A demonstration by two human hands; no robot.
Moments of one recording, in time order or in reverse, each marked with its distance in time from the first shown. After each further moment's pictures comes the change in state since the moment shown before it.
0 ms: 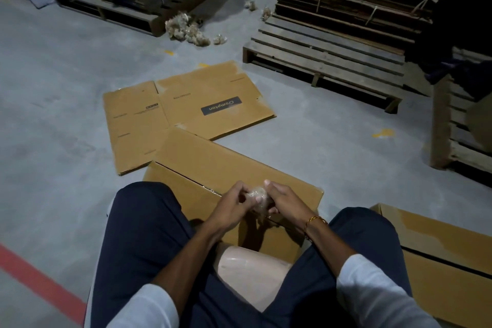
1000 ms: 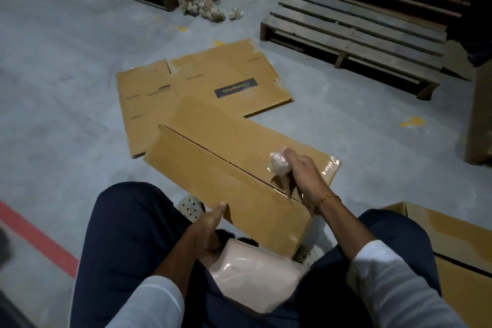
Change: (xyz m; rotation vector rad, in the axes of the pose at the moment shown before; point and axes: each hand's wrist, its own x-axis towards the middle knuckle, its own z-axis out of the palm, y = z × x) left_hand -0.016 -0.082 -0.039 -0.338 0.144 -0.888; right_hand 0.034 -0.038 -0.008 0.116 0.224 0.002
